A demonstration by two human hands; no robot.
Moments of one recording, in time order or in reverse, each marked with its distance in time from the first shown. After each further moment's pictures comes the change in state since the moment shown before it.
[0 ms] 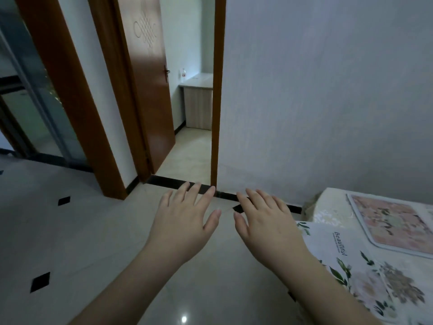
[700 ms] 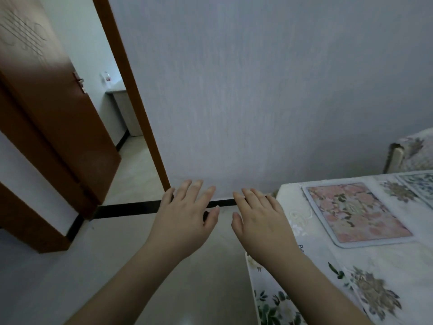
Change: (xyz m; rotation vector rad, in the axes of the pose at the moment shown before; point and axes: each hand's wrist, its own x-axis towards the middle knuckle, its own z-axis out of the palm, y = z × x) left_hand 0.254 0.151 0.048 0.023 -0.010 0.327; right_hand 0.119 0.216 0.080 0.086 0.062 0.302
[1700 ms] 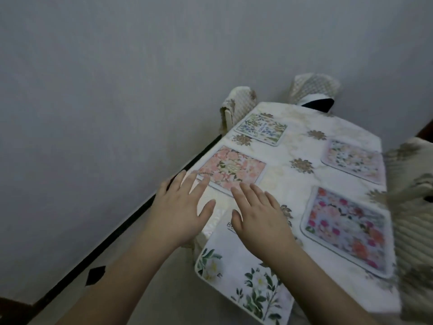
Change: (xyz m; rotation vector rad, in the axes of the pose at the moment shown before) left_hand 0.193 0.047 0.061 -0.170 -0.063 0.933; right_hand 0.012 0.026 0.017 -0.366 -0.110 0.909
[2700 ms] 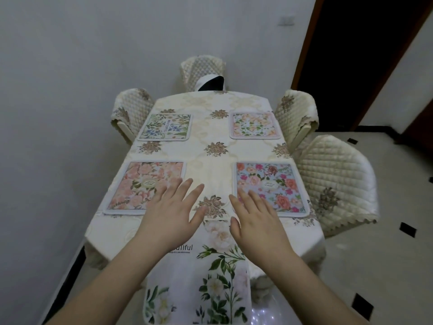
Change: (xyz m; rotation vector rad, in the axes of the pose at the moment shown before) left_hand 0.103 0.138 0.035 0.052 -0.076 0.555; right_hand -0.064 0.126 0.019 0.059 -0.019 0.529
